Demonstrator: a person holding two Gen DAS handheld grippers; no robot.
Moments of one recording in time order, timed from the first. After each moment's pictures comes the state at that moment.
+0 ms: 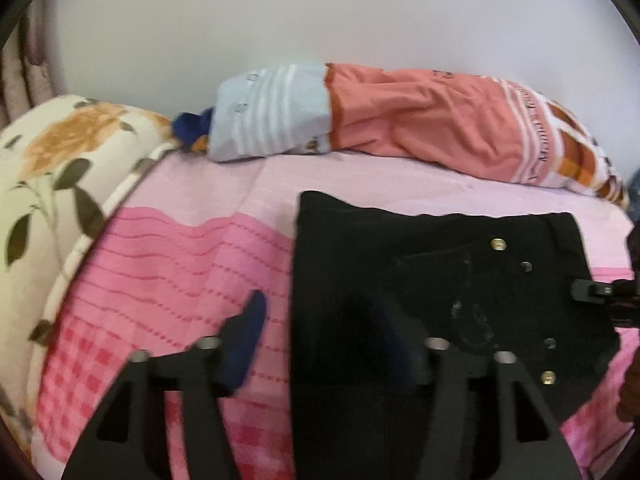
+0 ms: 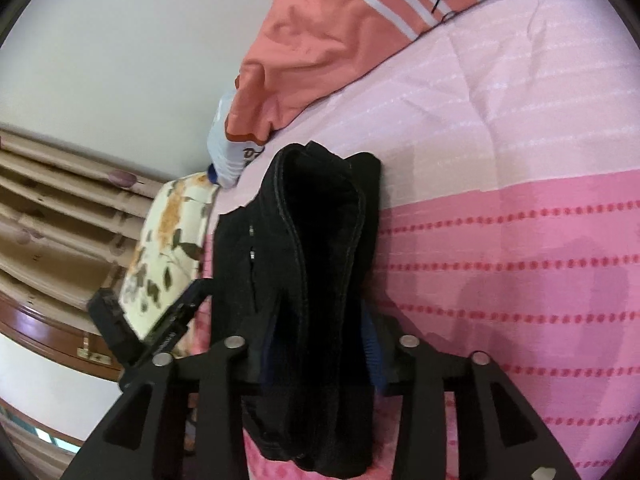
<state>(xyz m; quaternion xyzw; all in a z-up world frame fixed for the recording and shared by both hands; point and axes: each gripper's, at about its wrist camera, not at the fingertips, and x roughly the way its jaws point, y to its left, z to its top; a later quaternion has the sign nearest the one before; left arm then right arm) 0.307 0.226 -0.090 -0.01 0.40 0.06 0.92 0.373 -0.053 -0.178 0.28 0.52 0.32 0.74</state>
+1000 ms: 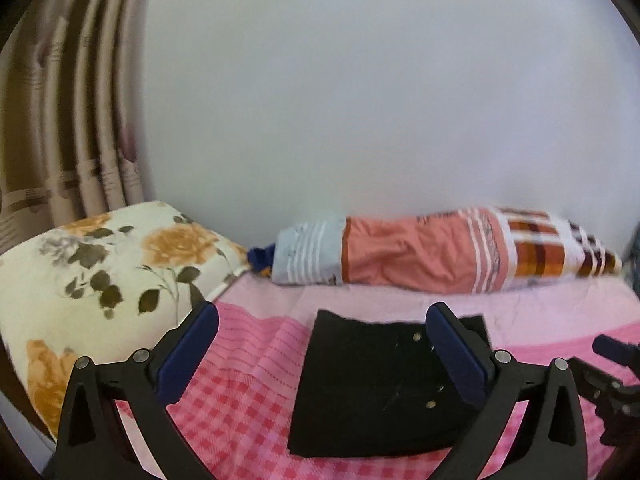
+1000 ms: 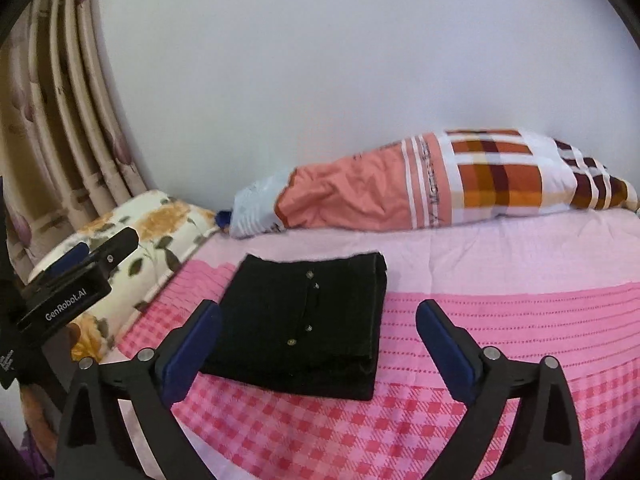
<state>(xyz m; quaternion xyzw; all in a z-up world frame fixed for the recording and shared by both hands) 0.159 0.147 0.064 0.00 0.19 0.14 0.97 0.191 -0.027 -0.011 0.07 0.29 0.21 0.93</state>
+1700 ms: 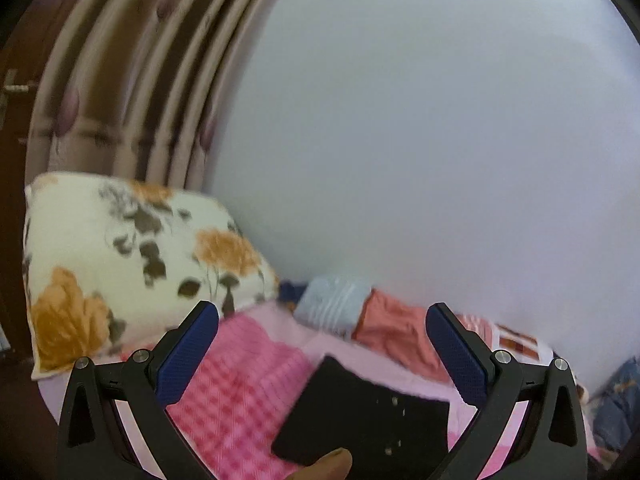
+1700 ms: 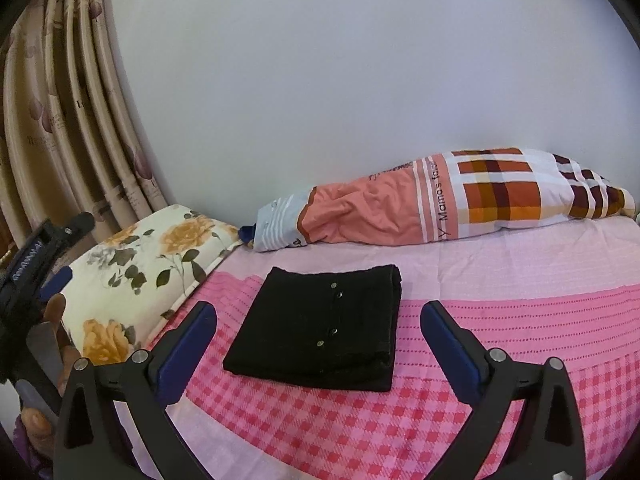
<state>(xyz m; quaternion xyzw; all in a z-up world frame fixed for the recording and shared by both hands) 0.075 0.186 0.114 -0.16 0.10 0.20 0.96 0.153 -0.026 0.019 0.08 0.27 0.22 0.93</state>
